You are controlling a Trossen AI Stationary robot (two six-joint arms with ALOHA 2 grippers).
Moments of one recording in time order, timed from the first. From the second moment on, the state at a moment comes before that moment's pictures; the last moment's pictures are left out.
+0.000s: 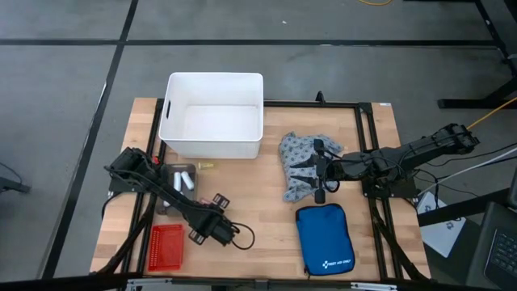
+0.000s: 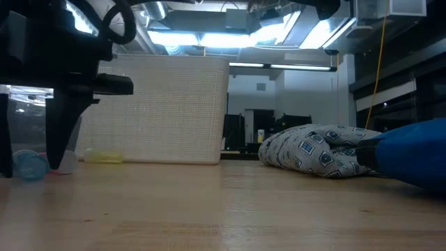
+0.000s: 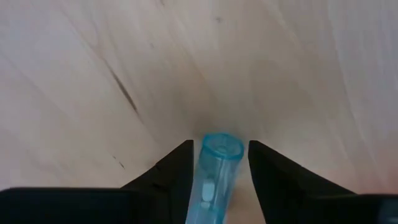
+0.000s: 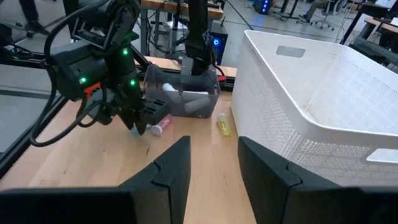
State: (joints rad) left arm -0.54 1.82 1.20 -0.91 -0.13 -0.01; right arm 0.33 1.07 0.78 -0.02 0.35 -0.03
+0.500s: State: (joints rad) left arm -0.54 1.82 1.19 -0.87 -0.14 -0.02; right arm 0.33 1.07 0.78 -0.02 0.35 -0.03
